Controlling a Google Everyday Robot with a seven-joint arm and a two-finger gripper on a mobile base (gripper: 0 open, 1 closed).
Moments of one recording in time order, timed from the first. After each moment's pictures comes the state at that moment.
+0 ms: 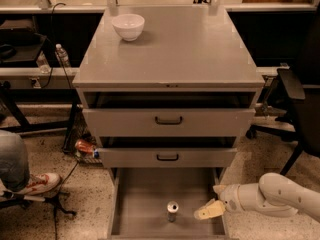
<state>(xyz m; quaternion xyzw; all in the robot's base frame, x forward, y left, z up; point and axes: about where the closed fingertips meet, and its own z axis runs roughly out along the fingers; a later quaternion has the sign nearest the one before) 0.452 -0.176 0.424 -0.31 0.85 0.34 0.24</state>
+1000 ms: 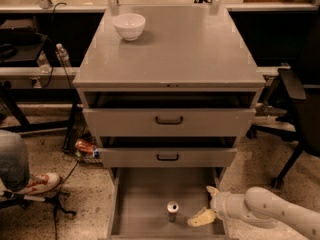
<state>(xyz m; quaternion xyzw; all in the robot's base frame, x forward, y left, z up) 0.470 -0.166 0.348 -0.38 0.83 0.27 0.31</state>
